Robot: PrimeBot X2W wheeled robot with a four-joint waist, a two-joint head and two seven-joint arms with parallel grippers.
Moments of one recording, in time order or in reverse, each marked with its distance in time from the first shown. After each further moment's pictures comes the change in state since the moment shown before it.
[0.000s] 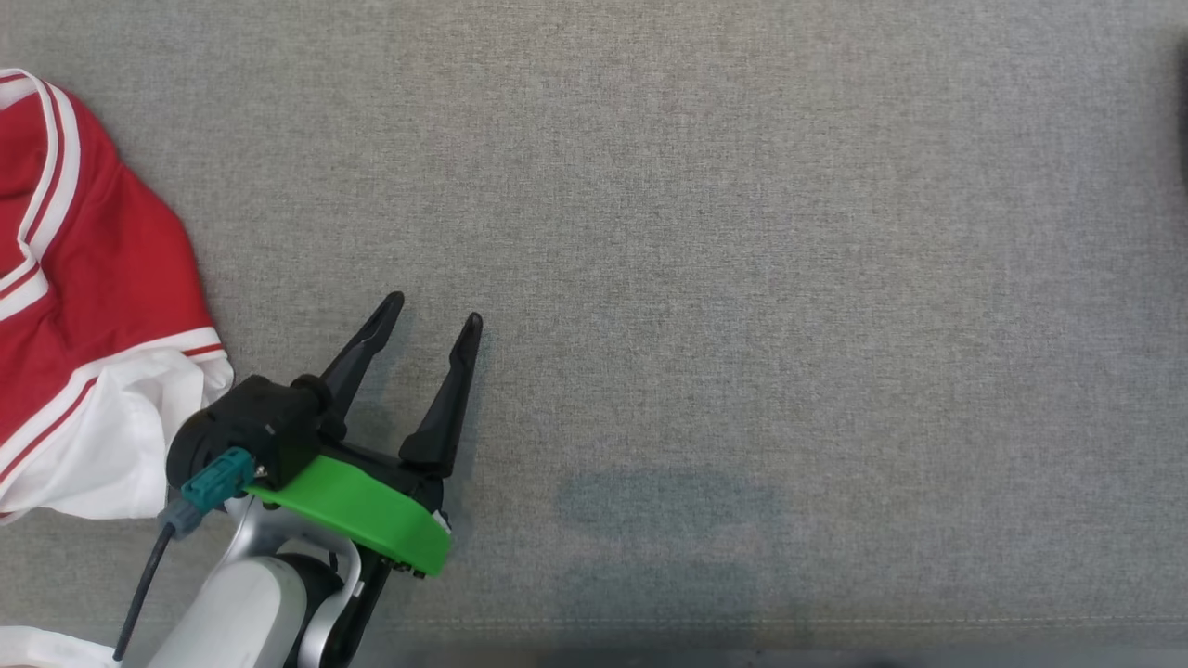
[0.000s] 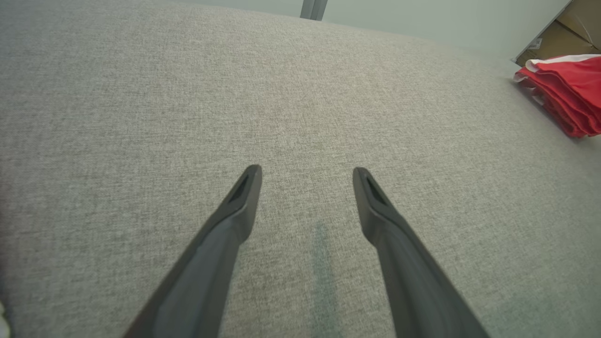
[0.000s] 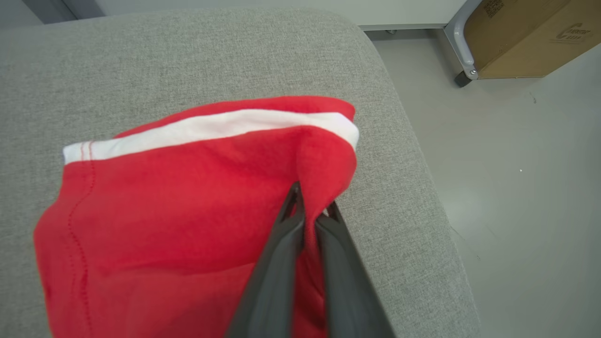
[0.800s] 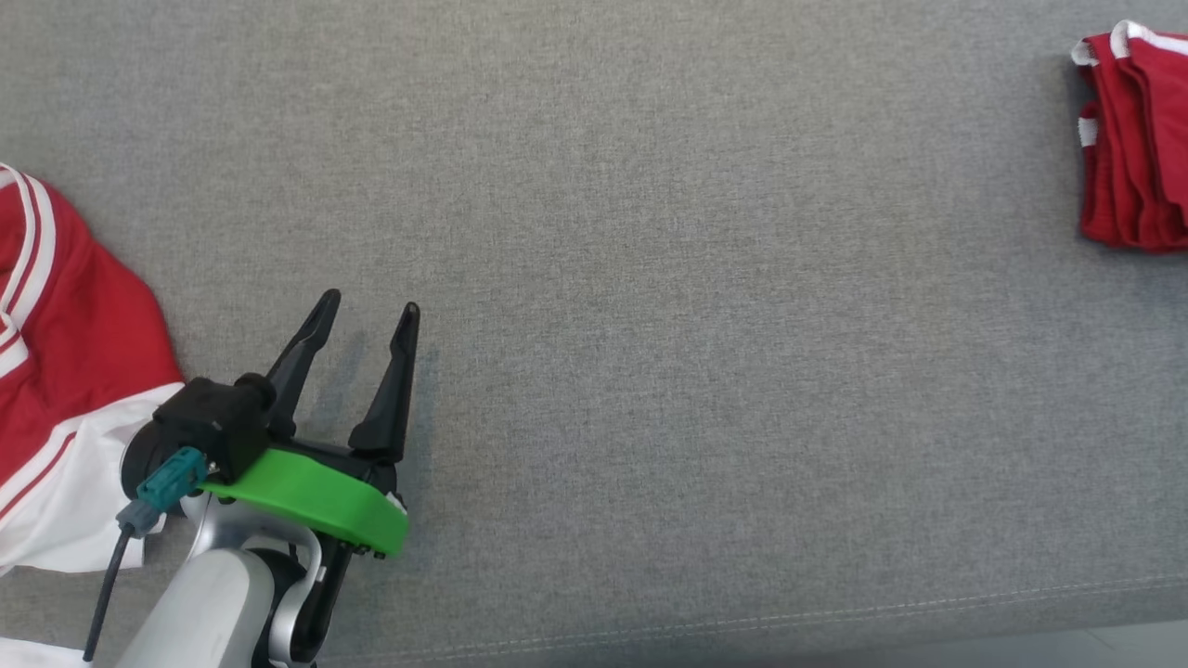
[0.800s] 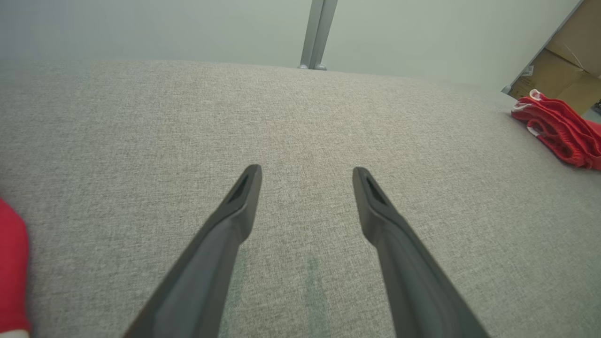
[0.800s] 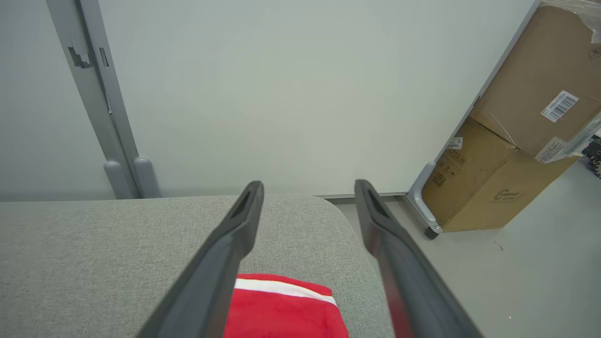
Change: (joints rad) left arm 0.000 0.002 0.063 0.095 -0.005 0.003 -0.069; right arm -0.075 0.120 0.033 -0.051 -0.161 -0.007 -0.424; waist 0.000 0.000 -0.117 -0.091
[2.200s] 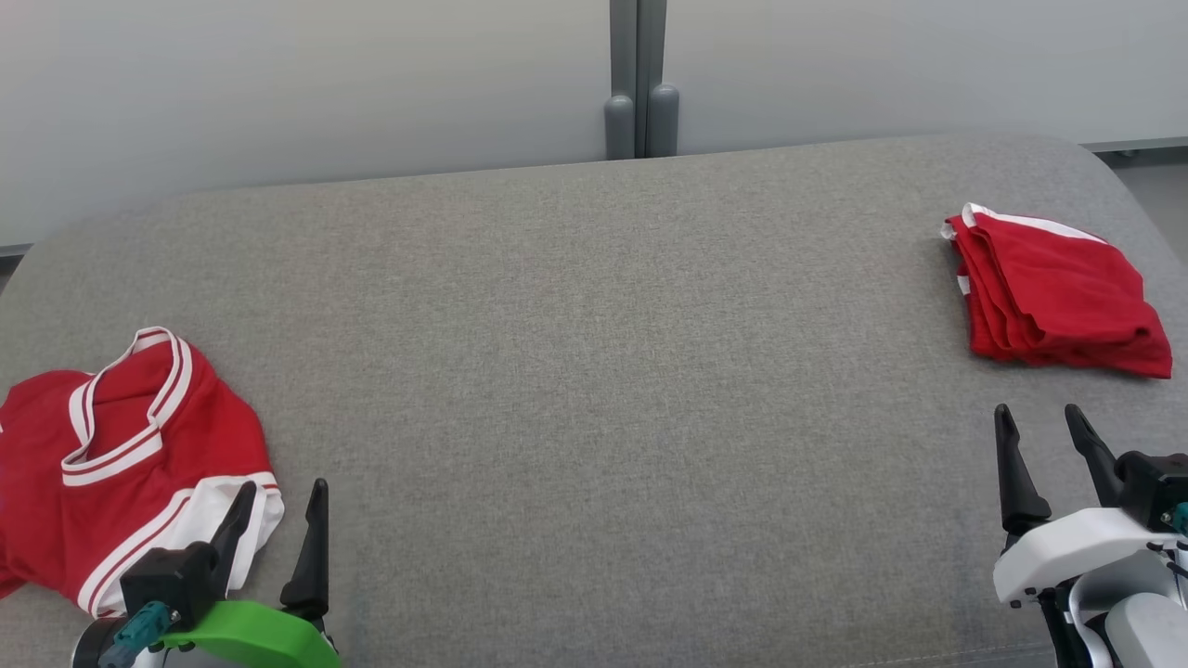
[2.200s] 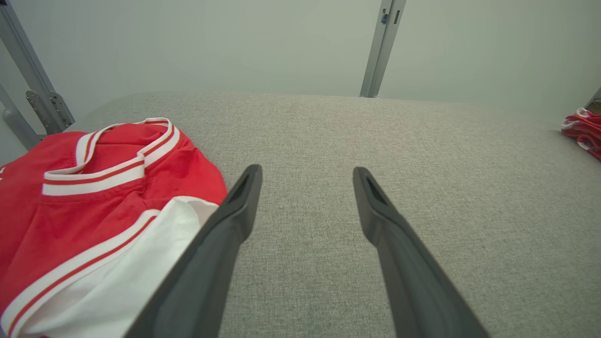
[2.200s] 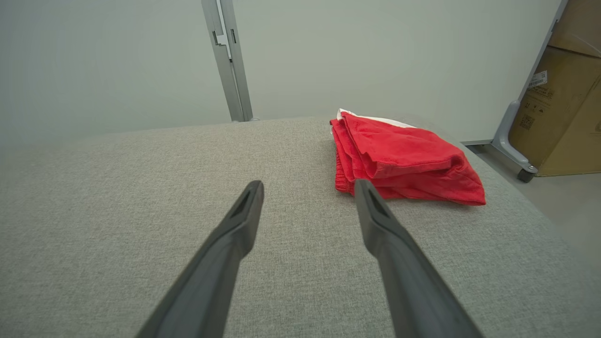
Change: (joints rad) left arm 0.227 0.000 0.100 0.272 0.000 0.001 -0.158; right arm 0.683 0.425 0.054 -0.126 -0.140 -0.001 -0.307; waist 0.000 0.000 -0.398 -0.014
